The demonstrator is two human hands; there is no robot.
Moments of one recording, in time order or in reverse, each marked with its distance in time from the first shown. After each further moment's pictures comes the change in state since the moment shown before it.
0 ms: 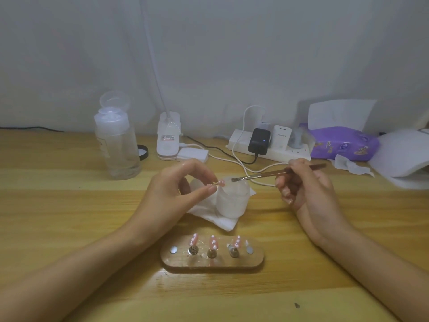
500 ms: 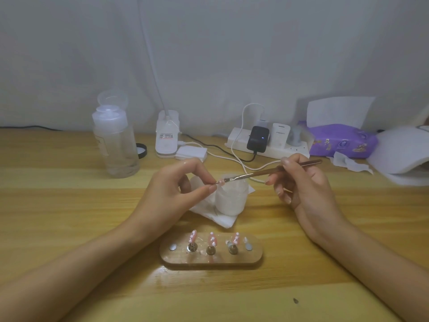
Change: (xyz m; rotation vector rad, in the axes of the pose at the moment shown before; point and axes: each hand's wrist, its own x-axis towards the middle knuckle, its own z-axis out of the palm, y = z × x) left_hand 0.000 0.000 0.000 0.009 -0.006 0.016; right_hand 0.000 0.003 -0.003 -0.123 -0.130 -0.099
